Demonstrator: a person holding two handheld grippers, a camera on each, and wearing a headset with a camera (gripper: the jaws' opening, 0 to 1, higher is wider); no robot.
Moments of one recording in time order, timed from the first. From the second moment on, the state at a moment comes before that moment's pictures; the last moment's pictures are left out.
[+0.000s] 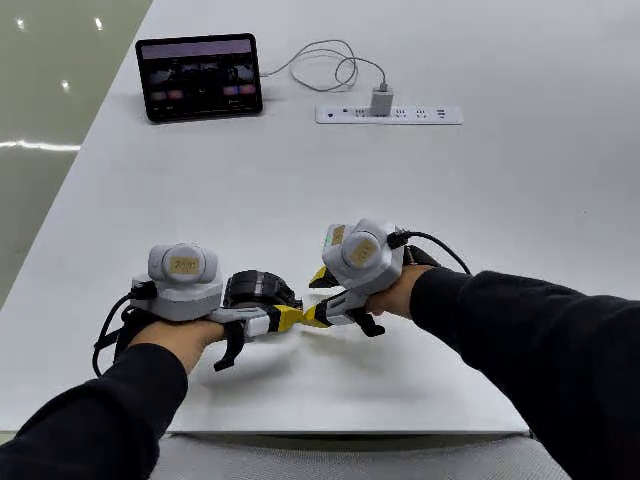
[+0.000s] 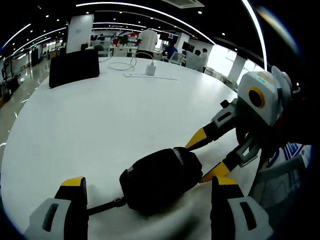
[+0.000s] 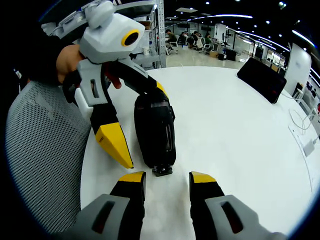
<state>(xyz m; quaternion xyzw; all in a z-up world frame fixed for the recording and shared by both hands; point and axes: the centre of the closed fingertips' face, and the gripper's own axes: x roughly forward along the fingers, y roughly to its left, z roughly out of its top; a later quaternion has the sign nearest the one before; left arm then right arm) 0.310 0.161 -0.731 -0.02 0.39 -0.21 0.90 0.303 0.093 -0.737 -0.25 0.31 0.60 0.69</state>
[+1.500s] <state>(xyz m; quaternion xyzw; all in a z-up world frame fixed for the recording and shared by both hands) 0.275 0.216 -0.691 -0.02 0.33 -0.30 0.89 0.290 -0.112 -0.687 -0.14 0.32 0.45 0.82</state>
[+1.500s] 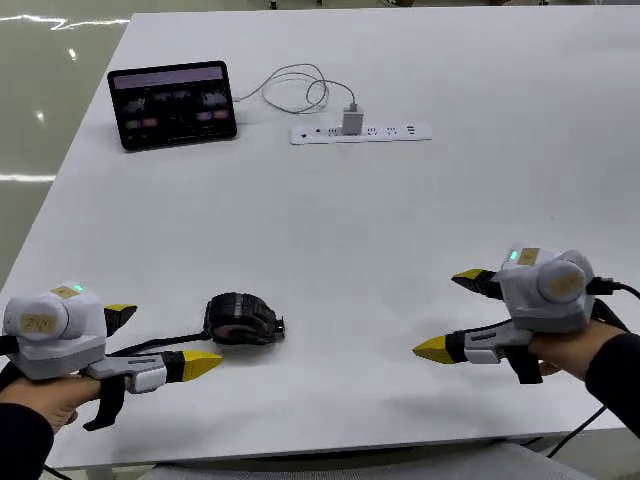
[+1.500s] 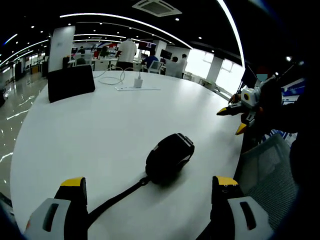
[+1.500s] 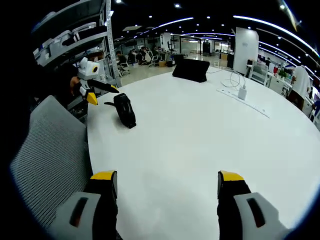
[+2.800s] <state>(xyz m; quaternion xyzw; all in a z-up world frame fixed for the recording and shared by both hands) 0.256 0.239 -0.680 0.00 0.34 -0.30 0.89 0.255 -0.204 -0.689 -0.15 0.33 0.39 0.85</state>
